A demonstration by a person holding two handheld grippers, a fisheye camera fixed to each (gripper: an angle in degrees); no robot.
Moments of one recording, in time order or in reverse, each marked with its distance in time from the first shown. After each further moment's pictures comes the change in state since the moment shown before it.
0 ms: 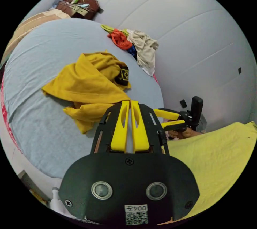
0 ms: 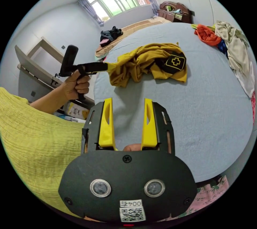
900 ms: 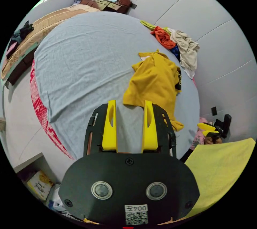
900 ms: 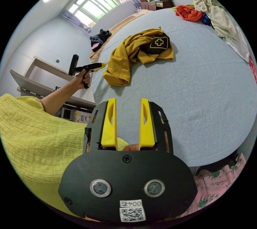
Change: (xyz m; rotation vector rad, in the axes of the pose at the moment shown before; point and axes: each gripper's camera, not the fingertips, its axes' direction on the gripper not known) left arm -0.021 -0.049 0.003 -0.039 -0.333 -0.125; right arm 0.012 0.003 0.019 -0.017 -0.060 0.198
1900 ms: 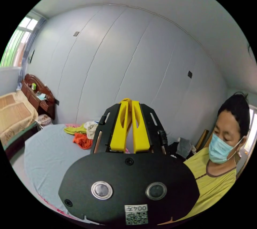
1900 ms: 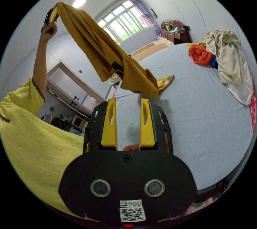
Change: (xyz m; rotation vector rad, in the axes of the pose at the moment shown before) left arm 0.452 -0.112 -0.396 0.736 0.499 0.567; right arm -0.030 -0.080 -0.058 0.274 -0.172 -0.231
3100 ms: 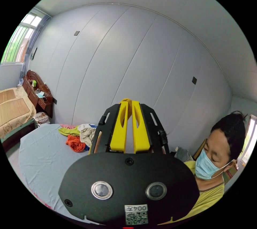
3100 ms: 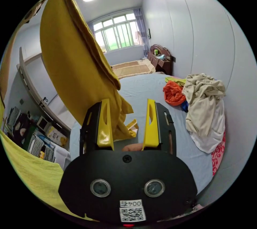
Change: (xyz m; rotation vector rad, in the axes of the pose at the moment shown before) left arm 0.153 -0.075 0.162 0.014 -0.002 -0.080; right arm -0.018 -0.112 0.192 0.126 0.368 -0.224
